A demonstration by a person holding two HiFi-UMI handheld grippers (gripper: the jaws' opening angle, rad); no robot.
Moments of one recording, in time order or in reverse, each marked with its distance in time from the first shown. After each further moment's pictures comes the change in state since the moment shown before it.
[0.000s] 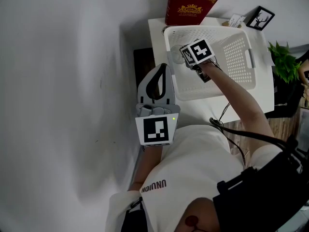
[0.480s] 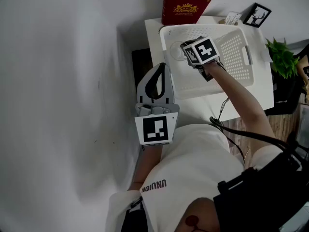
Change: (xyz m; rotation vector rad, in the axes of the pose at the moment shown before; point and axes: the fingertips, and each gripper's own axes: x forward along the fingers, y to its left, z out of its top) left arm 0.003 -0.007 -0.003 0.002 0.000 -0.018; right arm -0.029 -0.009 0.011 -0.012 -0.082 -0.017
